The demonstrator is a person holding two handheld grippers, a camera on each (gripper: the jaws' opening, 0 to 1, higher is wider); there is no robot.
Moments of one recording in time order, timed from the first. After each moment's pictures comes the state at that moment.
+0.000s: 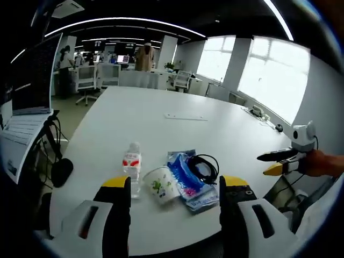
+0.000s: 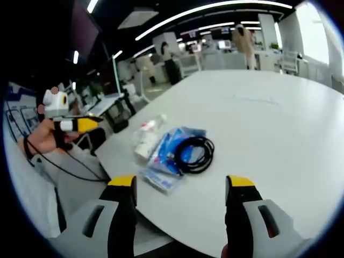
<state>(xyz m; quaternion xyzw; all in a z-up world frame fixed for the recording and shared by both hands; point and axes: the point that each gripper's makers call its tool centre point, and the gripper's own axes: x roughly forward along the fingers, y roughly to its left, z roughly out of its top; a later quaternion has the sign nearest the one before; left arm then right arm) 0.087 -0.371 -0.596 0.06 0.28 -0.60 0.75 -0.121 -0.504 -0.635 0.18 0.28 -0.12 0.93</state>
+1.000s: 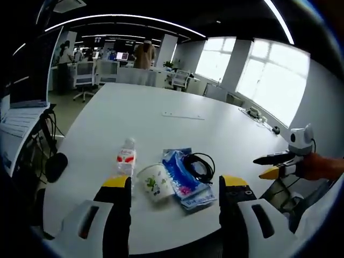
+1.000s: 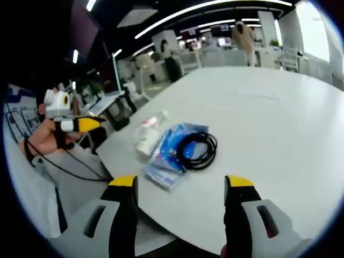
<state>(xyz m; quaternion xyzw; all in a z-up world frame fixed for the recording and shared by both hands) 0.081 -0.373 -0.603 0.05 0.29 -0.60 0.74 -0.121 -0.498 -0.642 0.19 0.29 -0.12 0.93</state>
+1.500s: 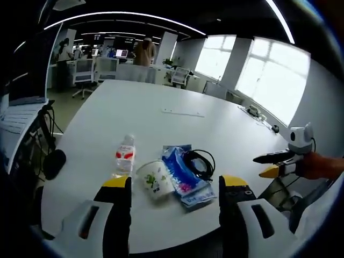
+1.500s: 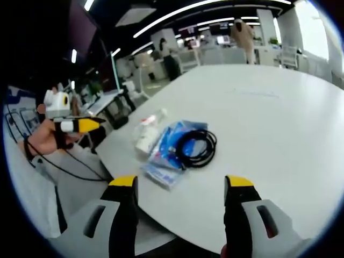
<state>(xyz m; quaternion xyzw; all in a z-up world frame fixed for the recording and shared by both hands) 0.080 -0.373 -0.612 0.05 0.30 -0.60 0.73 -0.121 -0.497 -0.646 0.19 0.30 -0.12 0.93</state>
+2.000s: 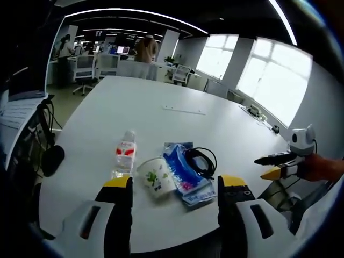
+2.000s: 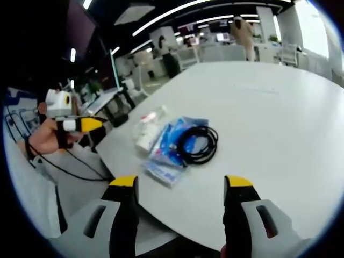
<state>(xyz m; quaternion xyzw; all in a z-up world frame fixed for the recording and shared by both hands) 0.085 -0.374 -0.622 0.05 0.32 -0.60 0.73 -0.121 -0.492 -0.652 0.20 0.31 -0.12 0.92</state>
